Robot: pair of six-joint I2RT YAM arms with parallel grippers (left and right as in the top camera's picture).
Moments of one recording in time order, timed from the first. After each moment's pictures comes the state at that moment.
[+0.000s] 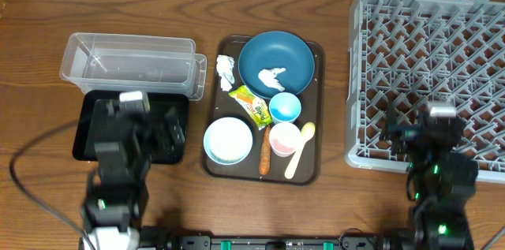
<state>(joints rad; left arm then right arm) 0.03 0.76 0.66 -0.53 0.04 -0.15 -0.03 0.55 0.42 -0.10 0.02 -0.07</state>
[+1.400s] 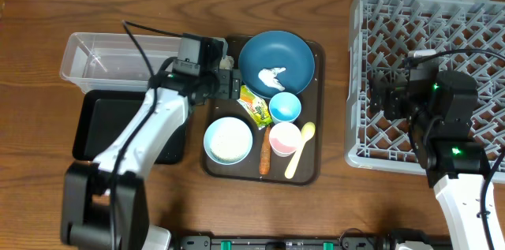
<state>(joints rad) -0.26 1.65 1.10 -0.47 0.15 -0.18 -0.03 1.06 0.81 -0.36 -0.15 -0.04</state>
